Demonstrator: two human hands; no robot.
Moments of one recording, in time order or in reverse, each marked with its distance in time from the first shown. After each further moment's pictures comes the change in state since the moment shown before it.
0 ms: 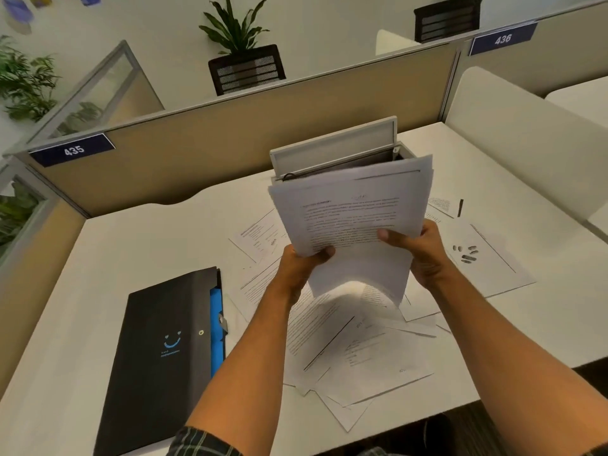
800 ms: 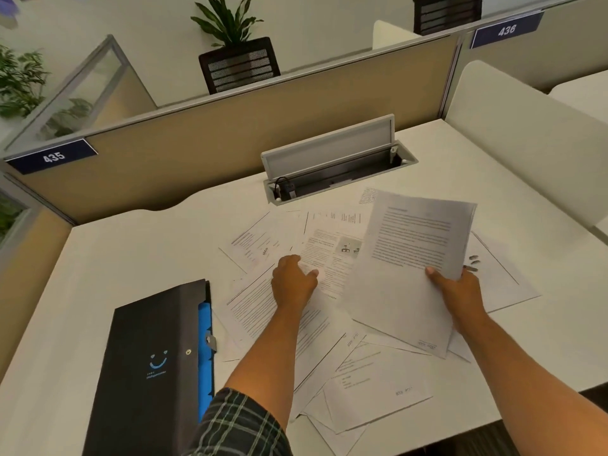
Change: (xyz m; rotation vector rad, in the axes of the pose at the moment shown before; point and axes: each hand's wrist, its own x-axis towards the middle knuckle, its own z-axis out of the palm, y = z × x) left_hand 0.050 -0.061 0.006 0.979 0.363 -0.206; right_hand -0.017 0.080 -0.107 -0.257 0.536 0.322
